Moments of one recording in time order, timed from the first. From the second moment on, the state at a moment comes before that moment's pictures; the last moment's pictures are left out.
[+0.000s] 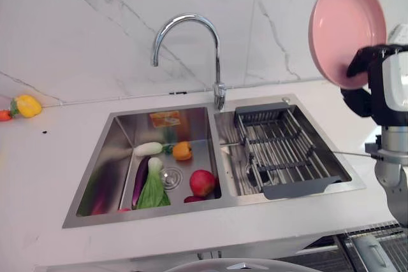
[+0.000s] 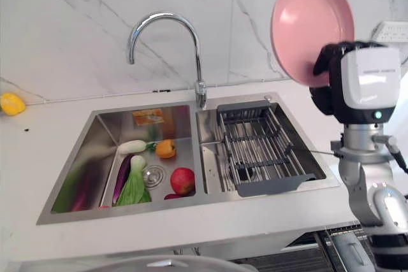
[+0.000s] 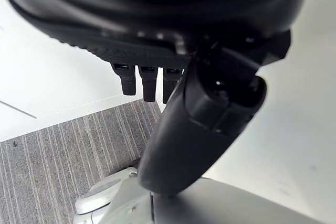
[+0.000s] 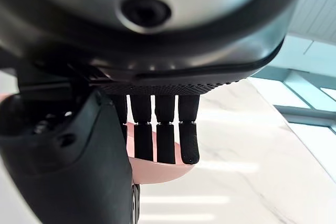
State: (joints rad) left arm 0.09 0.17 -0.13 1.28 0.17 0.06 0.18; right arm 0.14 -0.83 -0.19 -0.20 -0.78 -0.02 -0.57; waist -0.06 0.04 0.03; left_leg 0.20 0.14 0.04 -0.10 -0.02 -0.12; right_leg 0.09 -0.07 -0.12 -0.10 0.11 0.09
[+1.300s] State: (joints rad) left arm 0.07 0.16 -0.01 1.32 0.05 0.03 0.18; right arm 0.13 -0.95 -0.05 0.16 -0.82 0.01 -0.38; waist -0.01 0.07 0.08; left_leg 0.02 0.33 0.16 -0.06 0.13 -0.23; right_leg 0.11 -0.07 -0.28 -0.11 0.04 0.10
